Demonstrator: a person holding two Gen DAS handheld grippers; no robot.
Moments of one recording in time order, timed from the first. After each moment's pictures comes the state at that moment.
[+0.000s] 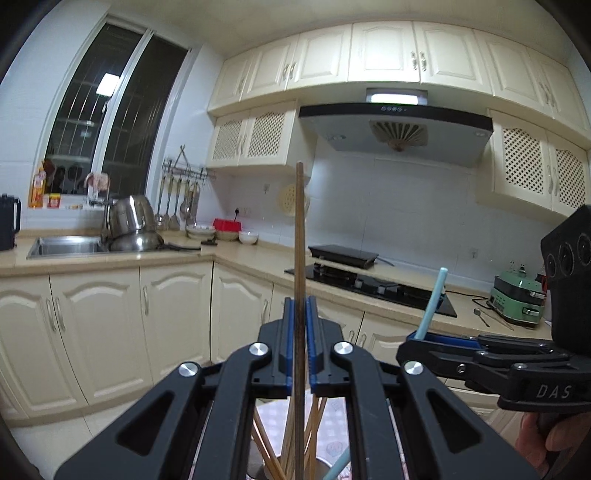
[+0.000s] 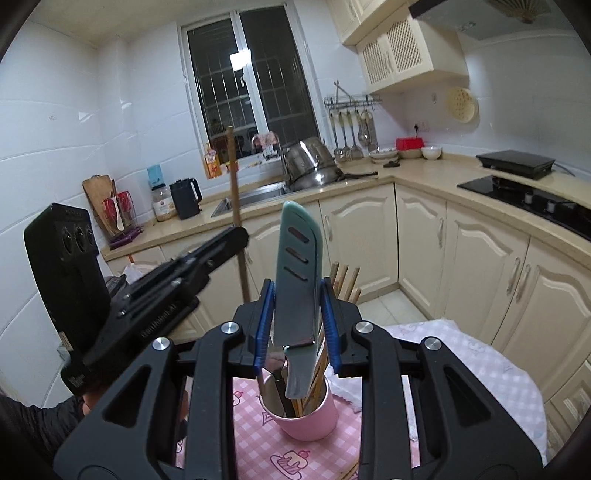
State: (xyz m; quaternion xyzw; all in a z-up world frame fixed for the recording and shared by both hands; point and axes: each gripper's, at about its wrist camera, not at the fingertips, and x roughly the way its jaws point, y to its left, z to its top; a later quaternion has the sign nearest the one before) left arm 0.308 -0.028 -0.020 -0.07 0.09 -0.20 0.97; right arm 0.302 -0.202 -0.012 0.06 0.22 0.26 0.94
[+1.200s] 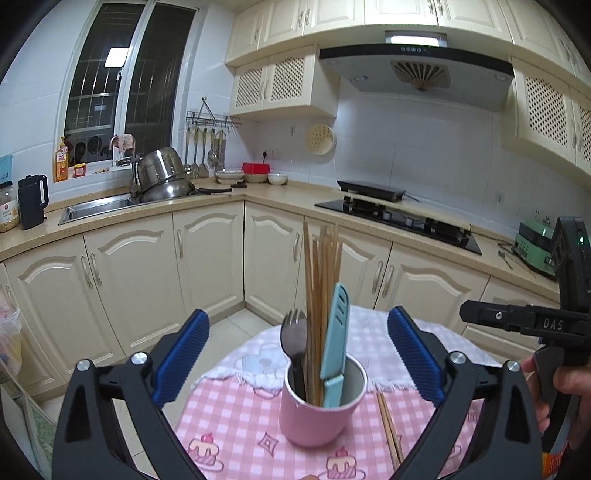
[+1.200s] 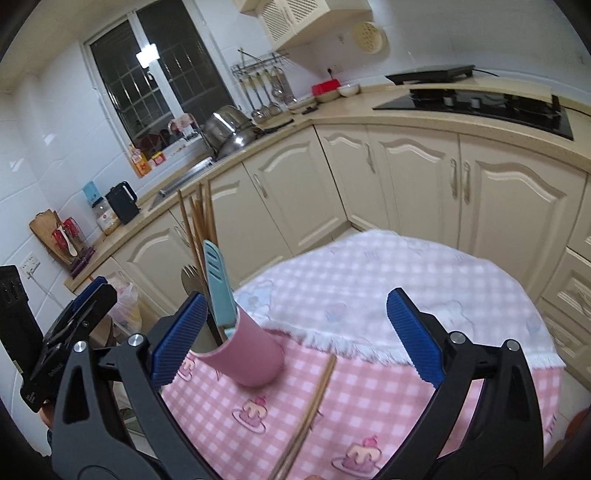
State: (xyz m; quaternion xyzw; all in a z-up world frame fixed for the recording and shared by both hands) left arm 0.259 -0.011 -0.063 -0.01 0.20 -0.14 0.97; right arm 0.280 -0.280 -0.079 0.16 0.32 0.12 0.93
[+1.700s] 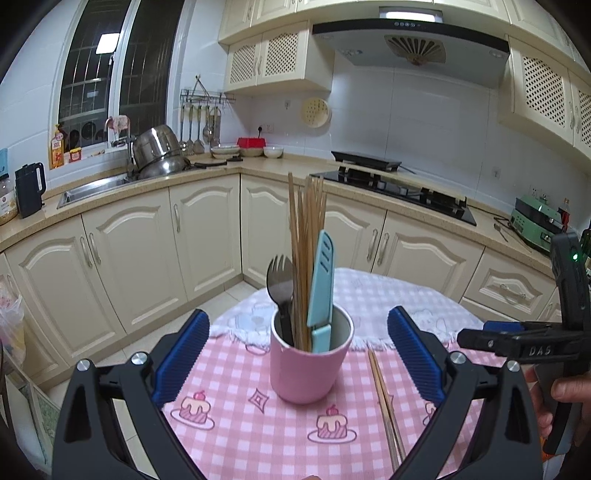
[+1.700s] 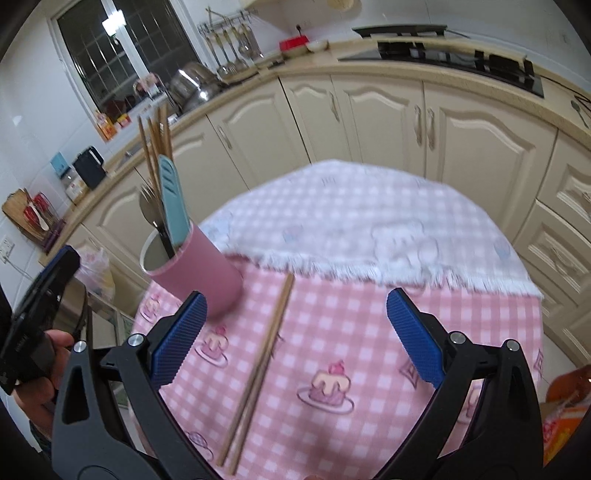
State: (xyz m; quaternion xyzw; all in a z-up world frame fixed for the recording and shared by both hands) left arm 0.238 -0.018 -0.084 0.00 0.25 -0.15 0.96; right arm 0.249 -0.283 -0.129 0.14 0.42 0.07 0.90
